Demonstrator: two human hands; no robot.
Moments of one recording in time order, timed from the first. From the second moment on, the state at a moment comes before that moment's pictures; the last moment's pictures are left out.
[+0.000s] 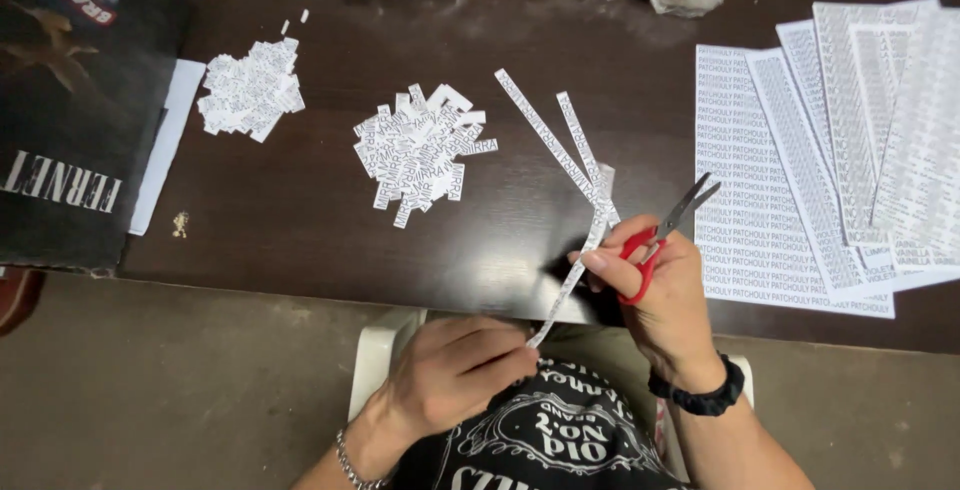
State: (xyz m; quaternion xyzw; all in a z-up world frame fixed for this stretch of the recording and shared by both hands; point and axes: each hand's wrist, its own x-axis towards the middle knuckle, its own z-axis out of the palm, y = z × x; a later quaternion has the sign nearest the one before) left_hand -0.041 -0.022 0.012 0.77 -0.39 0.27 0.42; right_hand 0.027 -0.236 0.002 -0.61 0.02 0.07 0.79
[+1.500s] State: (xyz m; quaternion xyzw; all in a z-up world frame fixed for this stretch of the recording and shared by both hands) left_hand 0.005 0.004 0.039 0.54 0.18 0.14 0.81; right_hand 0.047 -0.169 -0.004 -0.63 -0.20 0.35 0.66
